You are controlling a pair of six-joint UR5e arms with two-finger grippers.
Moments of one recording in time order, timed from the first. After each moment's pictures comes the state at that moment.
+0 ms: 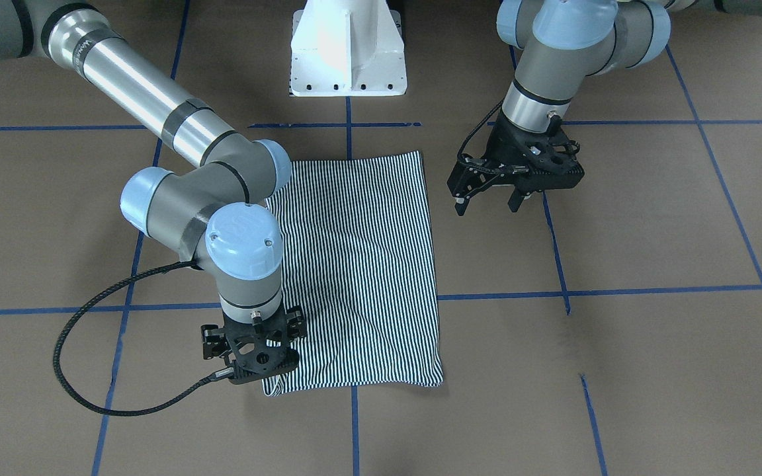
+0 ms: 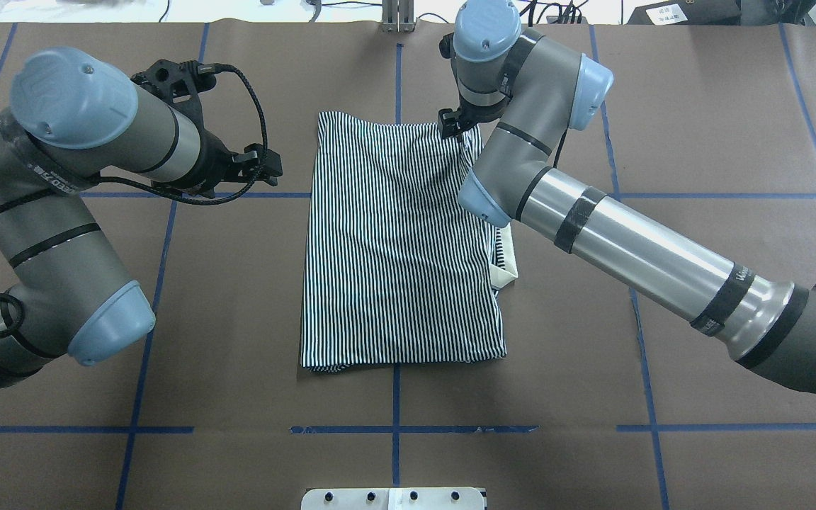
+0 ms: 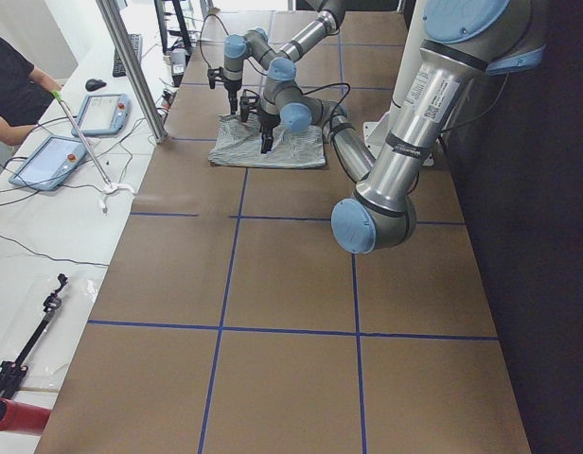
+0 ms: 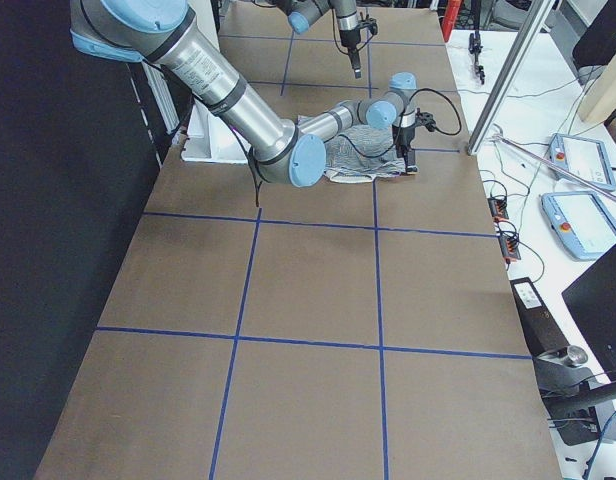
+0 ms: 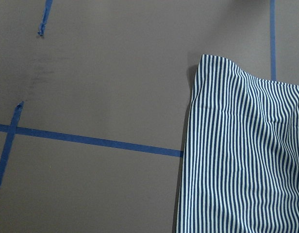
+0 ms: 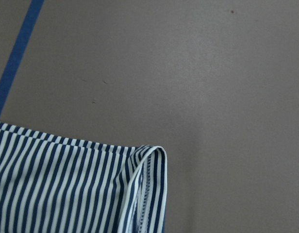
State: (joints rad) left arm -0.74 -2.06 -1.89 -1.70 -1.88 -1.26; right arm 0.76 -0.60 0.99 -1.34 1.80 0.72
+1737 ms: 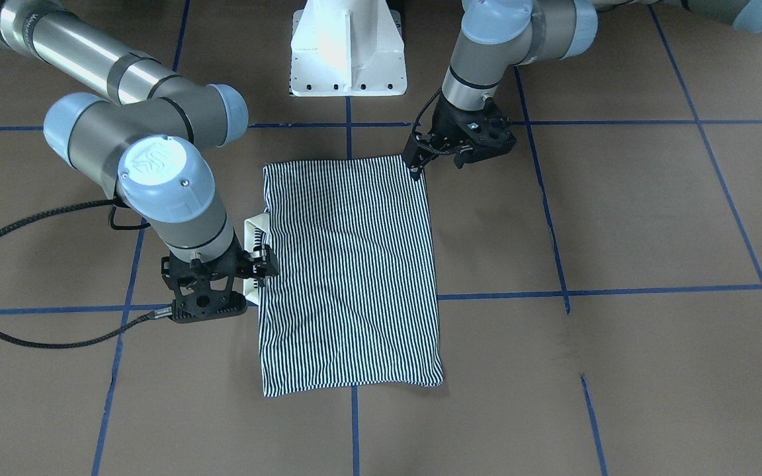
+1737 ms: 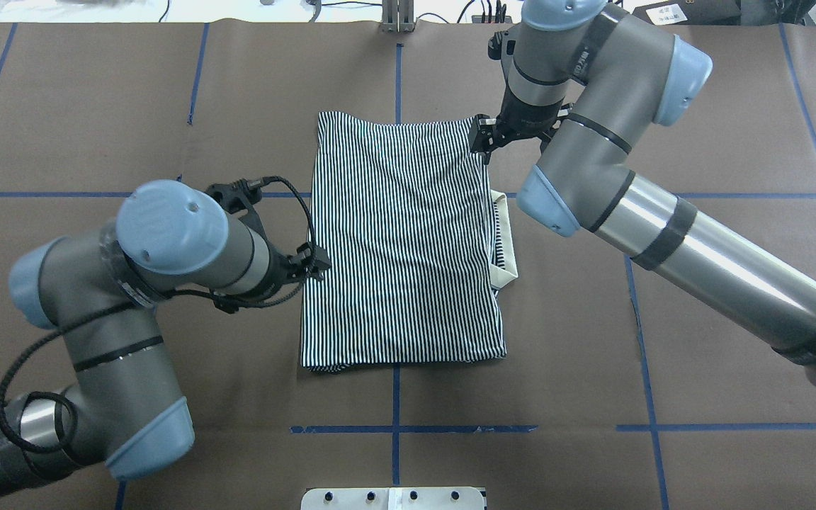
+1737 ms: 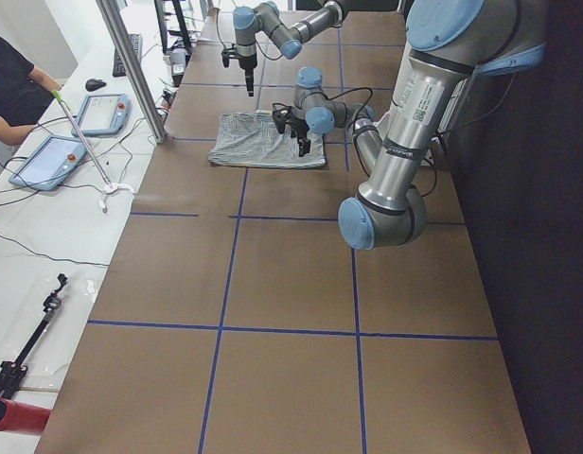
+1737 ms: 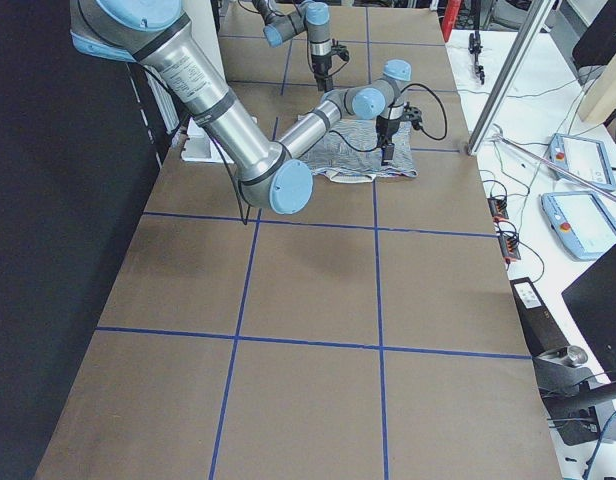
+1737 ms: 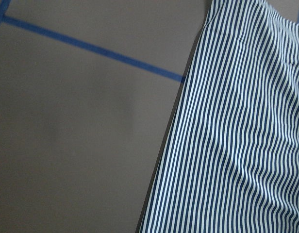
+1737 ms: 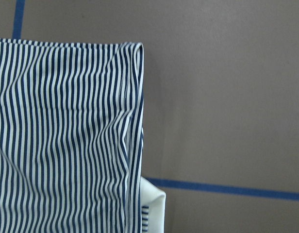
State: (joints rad) left arm -0.47 -2.05 -1.90 -1.64 -1.81 -1.69; right arm 0.82 -0.83 1.49 -1.65 2.09 0.84
